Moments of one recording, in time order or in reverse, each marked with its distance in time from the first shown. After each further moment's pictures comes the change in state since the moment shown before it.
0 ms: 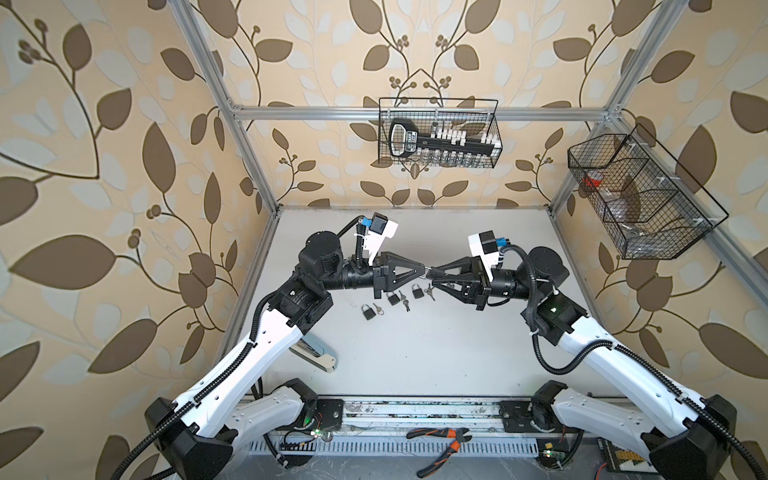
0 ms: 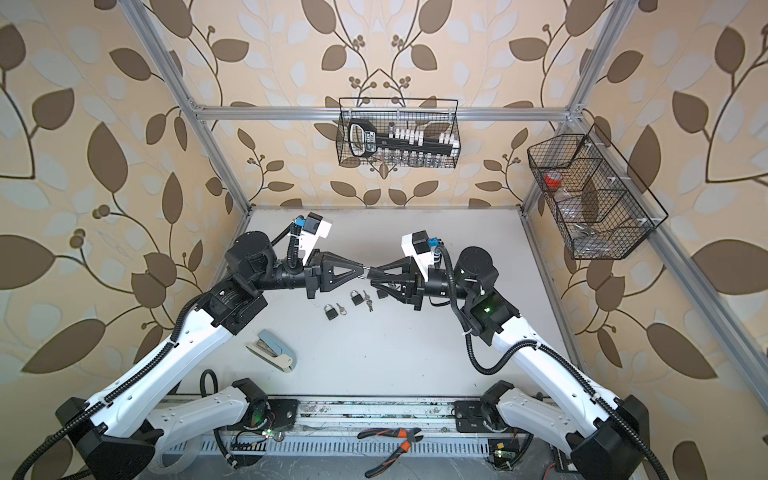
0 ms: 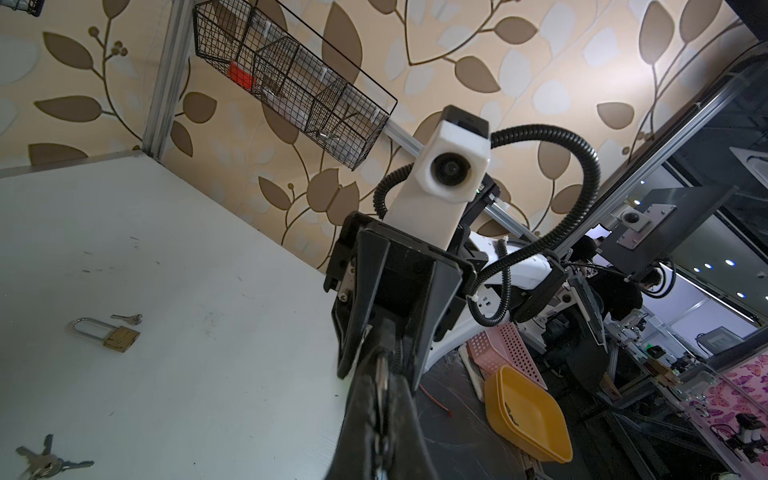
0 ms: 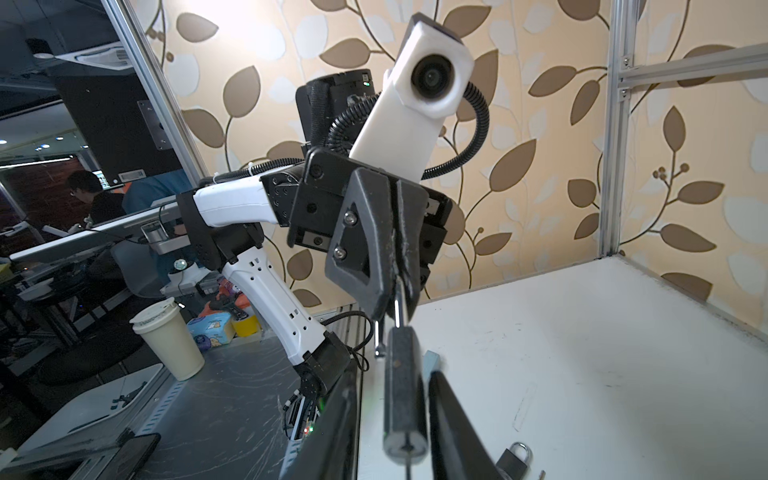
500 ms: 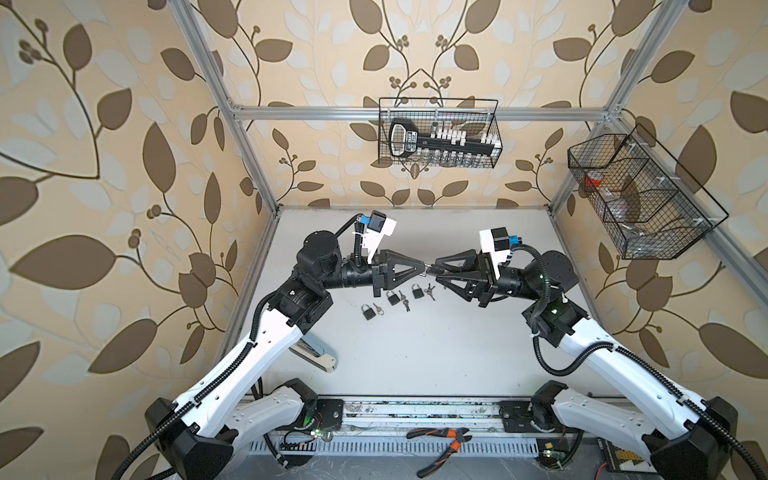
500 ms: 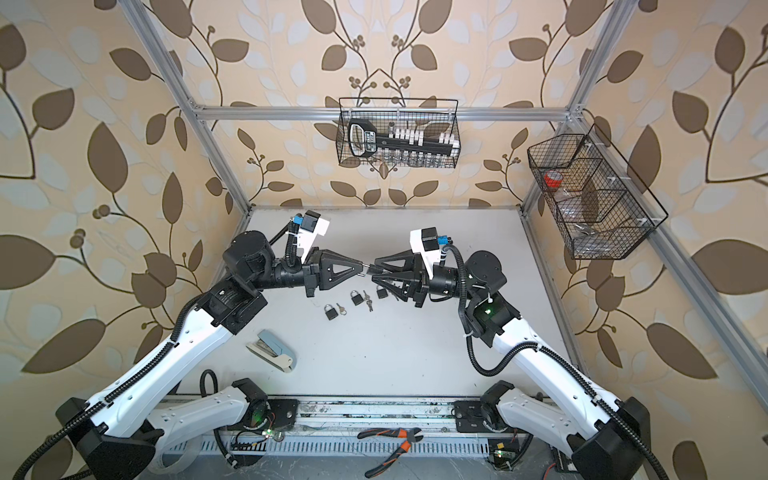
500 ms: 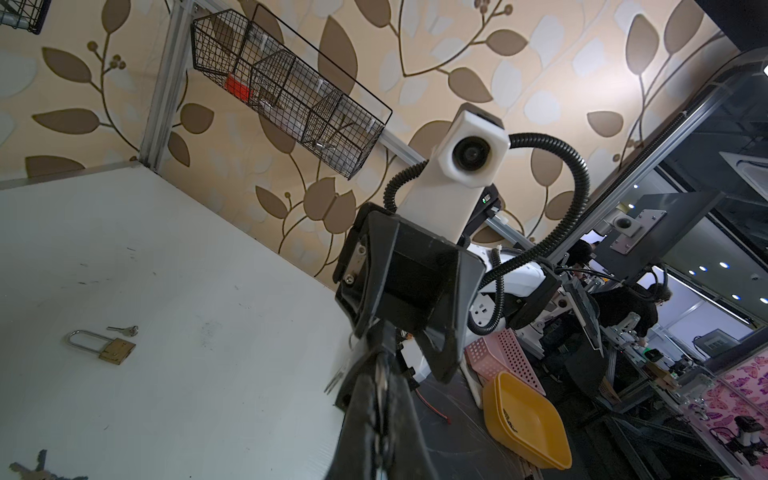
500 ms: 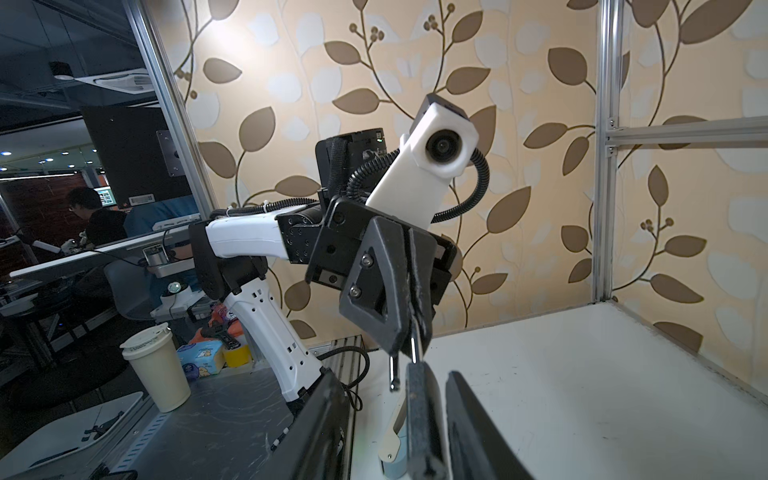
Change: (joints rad) left arm 0.000 0.000 0.000 0.048 0.005 -0.027; right arm 0.000 -0.002 -0.017 0.158 0.029 0.056
